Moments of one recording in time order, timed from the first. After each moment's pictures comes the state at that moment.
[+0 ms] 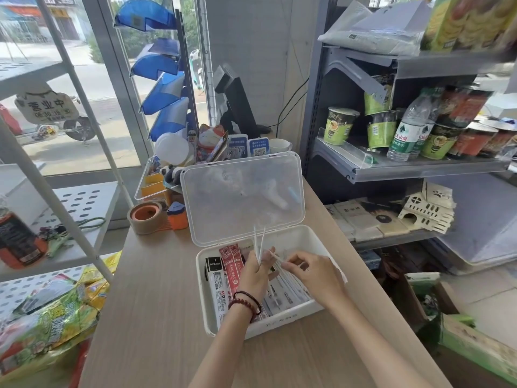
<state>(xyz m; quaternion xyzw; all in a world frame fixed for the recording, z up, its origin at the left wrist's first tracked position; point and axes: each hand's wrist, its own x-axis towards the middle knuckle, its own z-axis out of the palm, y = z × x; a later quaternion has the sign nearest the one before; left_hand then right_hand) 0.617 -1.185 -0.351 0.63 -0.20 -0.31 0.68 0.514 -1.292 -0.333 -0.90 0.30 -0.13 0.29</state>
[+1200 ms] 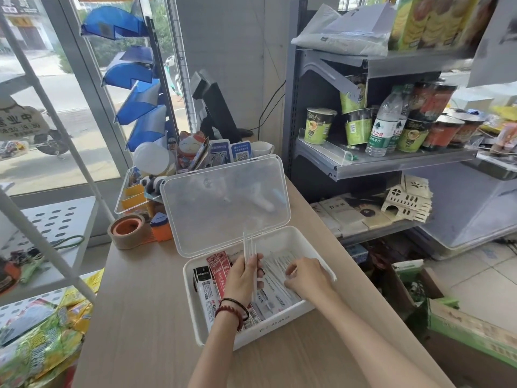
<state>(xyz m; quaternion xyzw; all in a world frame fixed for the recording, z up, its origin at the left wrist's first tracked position) 0.623 -1.178 -0.343 0.64 -0.20 -0.33 0.67 0.526 -1.306 -0.354 -0.87 0.43 0.00 0.24</state>
